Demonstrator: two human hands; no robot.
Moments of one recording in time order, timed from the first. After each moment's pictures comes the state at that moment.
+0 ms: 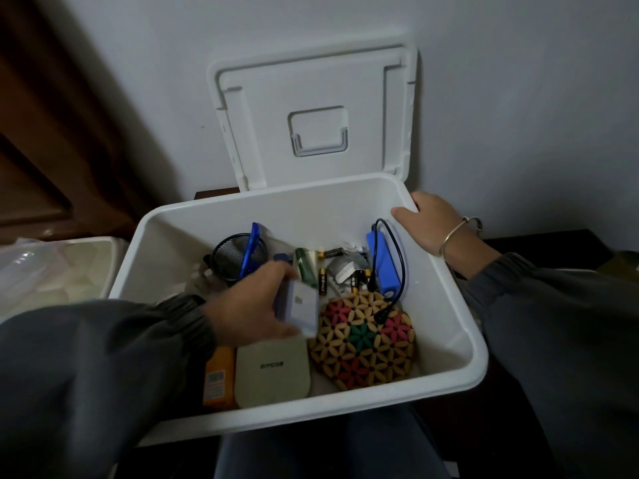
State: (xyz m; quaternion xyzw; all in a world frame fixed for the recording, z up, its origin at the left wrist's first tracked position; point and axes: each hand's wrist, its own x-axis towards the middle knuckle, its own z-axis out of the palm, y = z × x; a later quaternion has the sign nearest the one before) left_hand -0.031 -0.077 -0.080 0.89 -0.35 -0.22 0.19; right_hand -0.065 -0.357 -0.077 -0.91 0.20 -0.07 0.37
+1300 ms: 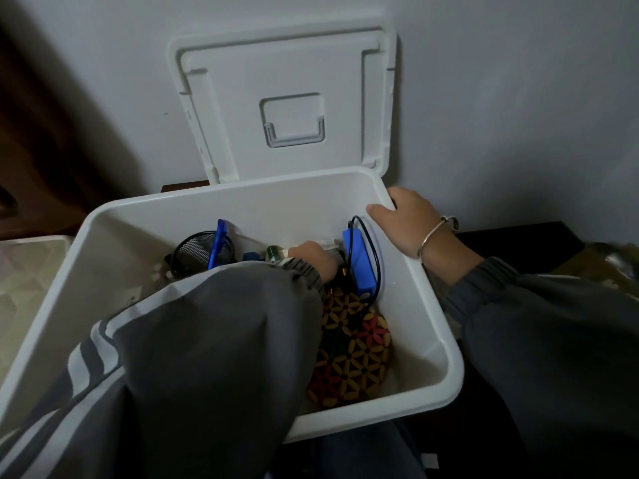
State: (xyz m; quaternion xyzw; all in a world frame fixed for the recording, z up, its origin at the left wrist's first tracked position) left_hand 0.006 -0.223 -0.151 0.95 -0.12 -0.24 0.16; right_hand -0.064 -0.357 -0.085 -0.90 0.19 -0.09 0.37
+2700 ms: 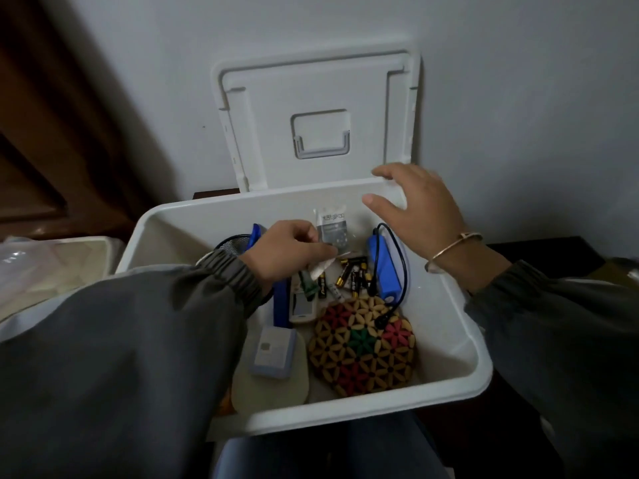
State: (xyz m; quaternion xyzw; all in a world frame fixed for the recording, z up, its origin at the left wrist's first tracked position) left_hand -0.009 -0.131 -0.059 0.81 -0.17 -0.28 0.49; right_hand -0.078 -0.321 -0.040 -0.93 0.09 -0.21 0.27
